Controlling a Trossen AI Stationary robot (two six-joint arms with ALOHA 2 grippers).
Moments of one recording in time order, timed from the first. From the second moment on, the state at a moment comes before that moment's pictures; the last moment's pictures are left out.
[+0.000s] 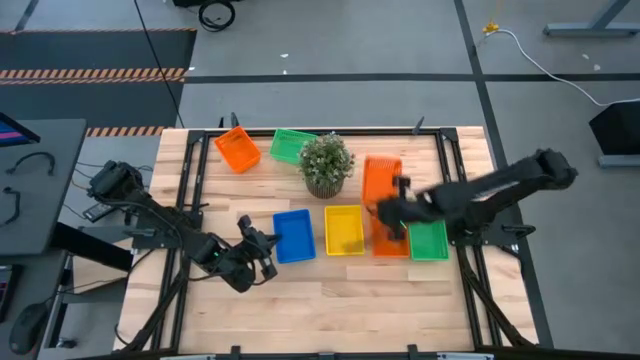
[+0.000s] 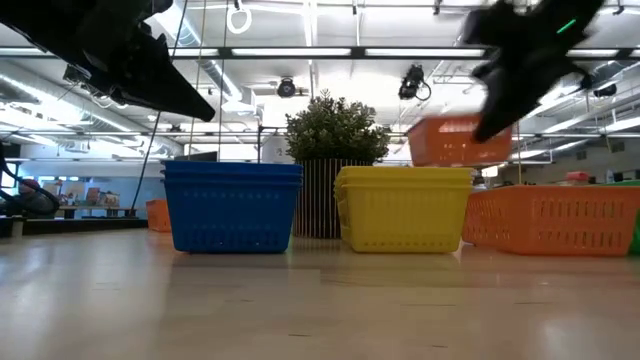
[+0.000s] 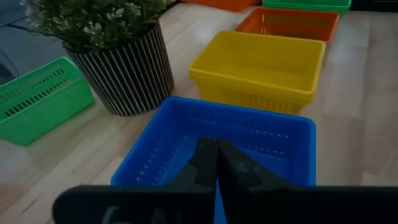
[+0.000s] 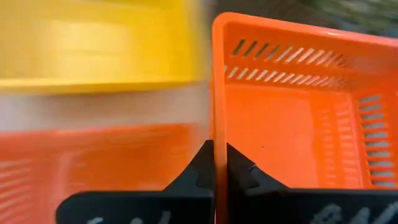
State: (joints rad) left arm -0.62 1.41 0.68 -0.10 -1.01 -0.67; right arm 0.25 1.22 0.82 -0.72 0.49 0.16
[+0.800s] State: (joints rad) left arm -0.59 1.41 0.68 -0.10 -1.04 -0.70; right arm 0.70 1.38 0.82 -0.72 0.52 0.64
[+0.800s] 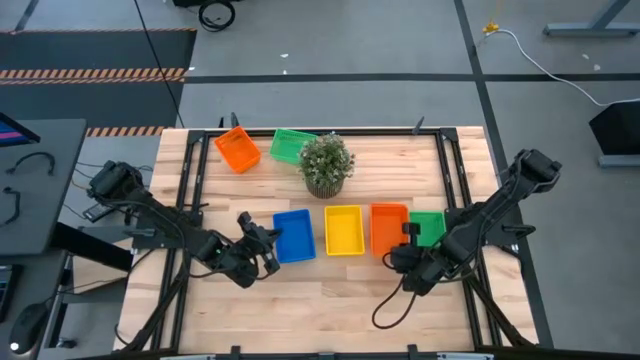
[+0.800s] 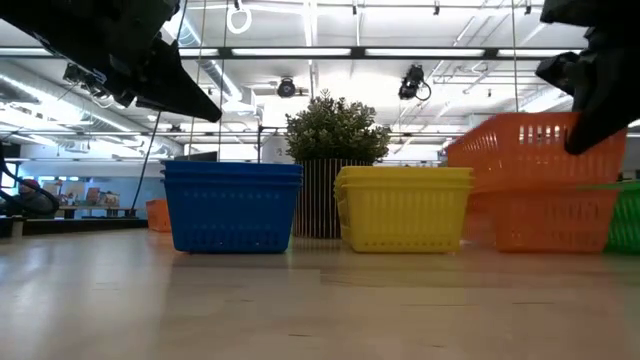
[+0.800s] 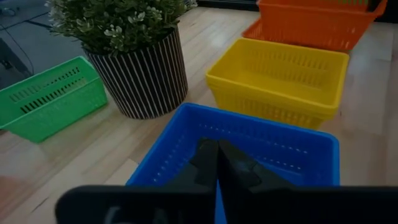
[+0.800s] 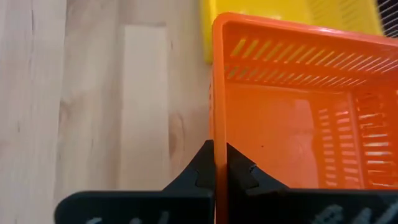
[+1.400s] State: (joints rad) left arm -0.59 1.41 0.68 -0.10 -1.01 -0.70; right arm 0.66 1.39 0.82 -0.80 0.58 0.63
